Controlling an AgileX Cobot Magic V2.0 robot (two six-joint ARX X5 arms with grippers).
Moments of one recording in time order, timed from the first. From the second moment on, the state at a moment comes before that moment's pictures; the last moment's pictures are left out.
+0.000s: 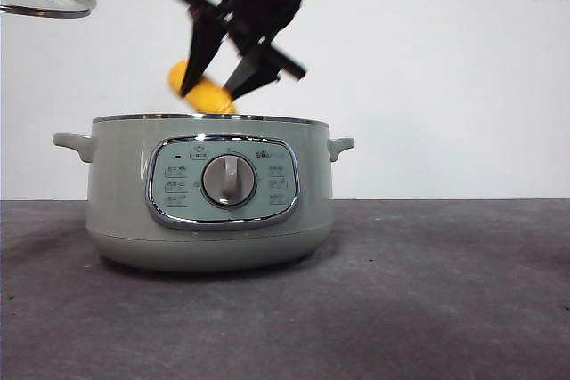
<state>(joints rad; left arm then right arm) 0.00 1.44 1.86 -1.33 -0.05 0.14 0.70 2.13 2.03 -0.76 -0.26 0.18</state>
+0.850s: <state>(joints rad) 0.02 1.44 1.86 -1.33 -0.02 0.14 0.74 2.27 2.04 -0.84 -0.09 0.14</state>
